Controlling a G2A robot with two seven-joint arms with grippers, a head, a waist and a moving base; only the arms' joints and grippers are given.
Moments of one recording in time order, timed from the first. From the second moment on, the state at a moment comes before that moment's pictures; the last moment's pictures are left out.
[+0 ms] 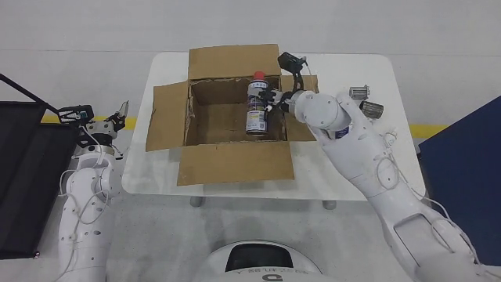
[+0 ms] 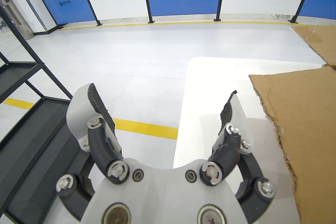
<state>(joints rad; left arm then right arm) 1.53 -1.27 -1.76 -1.44 1.33 -0.04 0.11 -0.91 -1.28 0.93 -1.38 -0.37 0.31 0.69</state>
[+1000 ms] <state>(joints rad) 1.53 -1.27 -1.76 -1.44 1.33 -0.04 0.11 -0.84 -1.33 0.80 -1.30 -0.53 0.44 0.72</state>
